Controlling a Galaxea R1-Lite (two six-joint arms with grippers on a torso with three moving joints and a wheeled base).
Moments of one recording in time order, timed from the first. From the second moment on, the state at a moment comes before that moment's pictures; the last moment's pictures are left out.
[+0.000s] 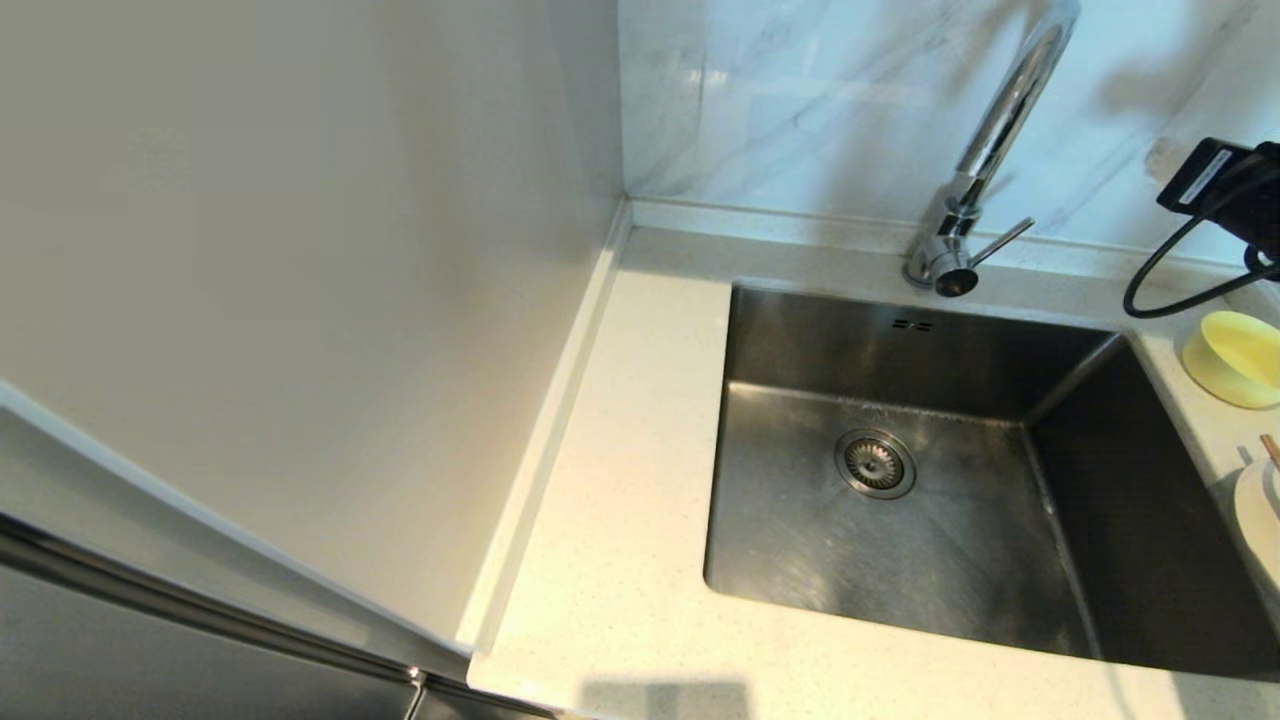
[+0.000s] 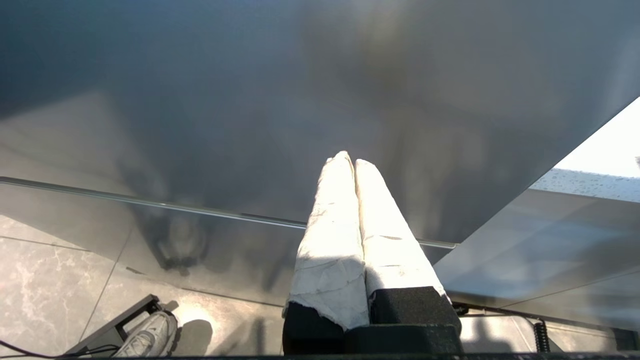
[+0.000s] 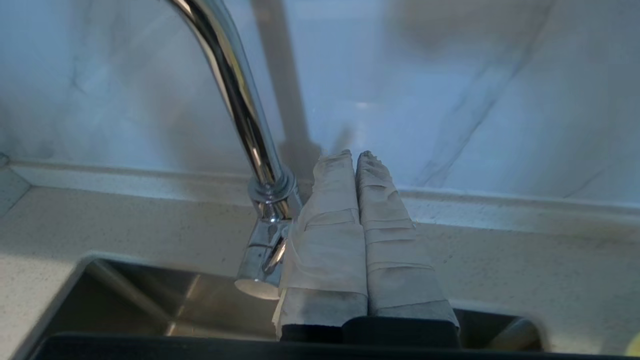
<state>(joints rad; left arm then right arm) 0.00 0.00 0.00 0.00 0.00 0.00 -0.25 1.76 -1.30 -0.71 0.20 0.19</state>
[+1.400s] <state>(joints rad) 0.00 0.00 0.00 0.00 0.00 0.00 -0.15 1.98 -1.46 -0.71 0.20 0.20</state>
